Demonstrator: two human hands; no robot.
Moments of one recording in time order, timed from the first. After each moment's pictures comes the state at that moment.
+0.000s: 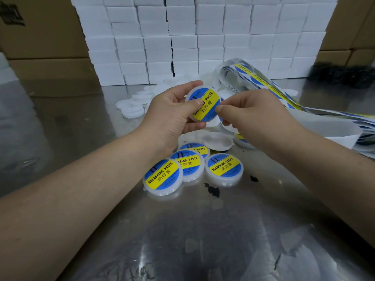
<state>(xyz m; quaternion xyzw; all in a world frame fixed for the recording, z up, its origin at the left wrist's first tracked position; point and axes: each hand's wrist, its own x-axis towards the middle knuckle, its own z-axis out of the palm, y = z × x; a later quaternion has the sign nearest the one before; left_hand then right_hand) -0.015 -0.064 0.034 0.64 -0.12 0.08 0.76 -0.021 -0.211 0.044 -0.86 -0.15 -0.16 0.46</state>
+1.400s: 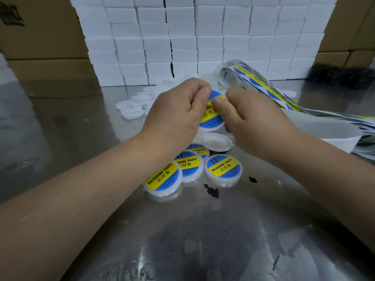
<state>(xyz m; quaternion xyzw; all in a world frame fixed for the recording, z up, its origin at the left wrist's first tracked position) -0.030 -0.068 0.039 0.83 -0.19 0.29 0.43 -0.029 -0.208 0.047 -0.91 -0.24 -0.25 0.24</state>
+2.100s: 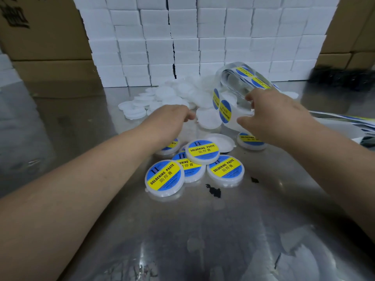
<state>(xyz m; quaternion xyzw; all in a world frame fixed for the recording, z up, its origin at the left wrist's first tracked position) 0.004 -0.041 0.031 0.95 -0.09 0.09 0.27 0.002 -0.235 0.048 -0.98 -0.04 -0.20 0.08</state>
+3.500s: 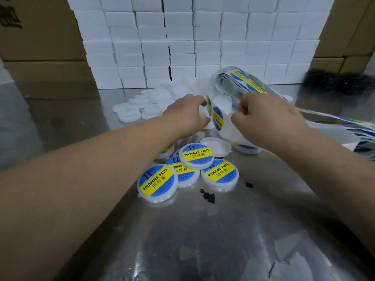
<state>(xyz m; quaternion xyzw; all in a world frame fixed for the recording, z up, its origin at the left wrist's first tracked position) 0.071 -0.074 0.023 0.96 -0.12 0.16 0.18 -0.007 -0.230 0.051 -0.97 -0.04 -0.23 0.11</state>
